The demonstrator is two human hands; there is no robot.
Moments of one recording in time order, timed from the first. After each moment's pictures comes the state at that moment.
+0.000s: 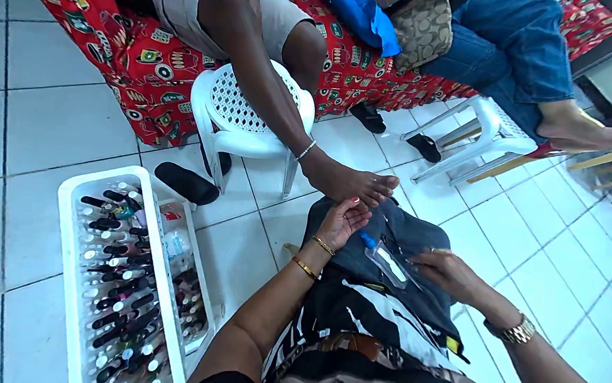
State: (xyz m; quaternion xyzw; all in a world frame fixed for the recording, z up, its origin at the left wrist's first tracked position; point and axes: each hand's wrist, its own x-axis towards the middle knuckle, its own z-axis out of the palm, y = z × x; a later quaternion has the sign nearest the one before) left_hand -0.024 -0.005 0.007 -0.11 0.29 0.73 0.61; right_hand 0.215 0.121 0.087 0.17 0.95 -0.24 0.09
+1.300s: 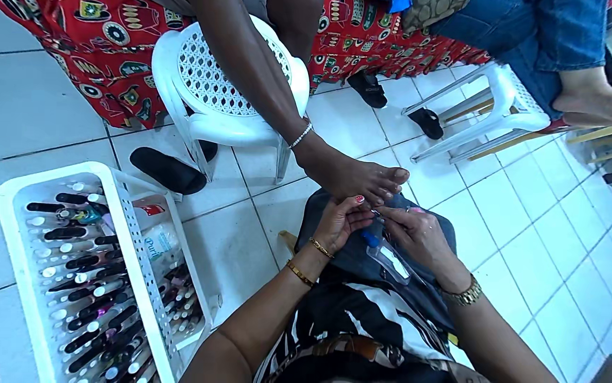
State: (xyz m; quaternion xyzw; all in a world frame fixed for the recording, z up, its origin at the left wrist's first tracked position) left_hand -0.026 -0.005 0.006 -0.12 0.29 0.73 0.61; right_hand 0.111 0.100 0.073 0.16 0.97 -0.18 -0.10
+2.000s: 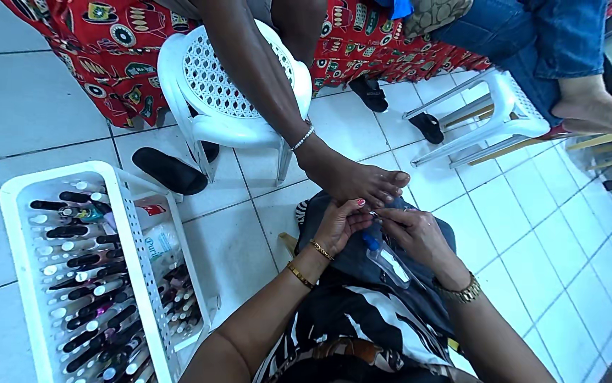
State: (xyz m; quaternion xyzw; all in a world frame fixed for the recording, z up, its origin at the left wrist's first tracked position) left_hand -0.025 -0.004 0.005 -0.11 0.29 0.73 0.61; right_hand 0.105 0.105 0.076 0.17 0.96 -0.22 -0.07
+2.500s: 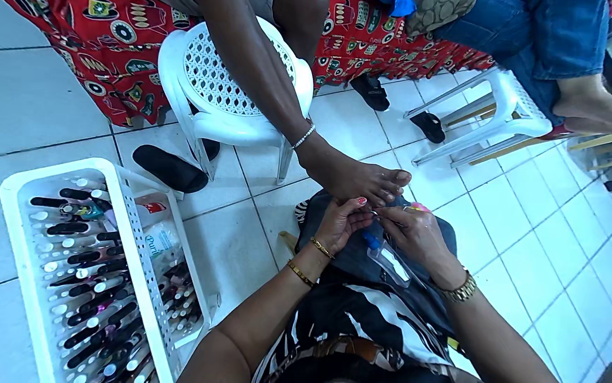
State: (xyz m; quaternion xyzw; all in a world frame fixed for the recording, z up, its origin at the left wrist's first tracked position) left_hand -0.025 -0.003 0.003 -0.11 0.29 0.73 0.60; right_hand 0.101 0.101 0.068 0.13 0.98 -0.13 -0.12
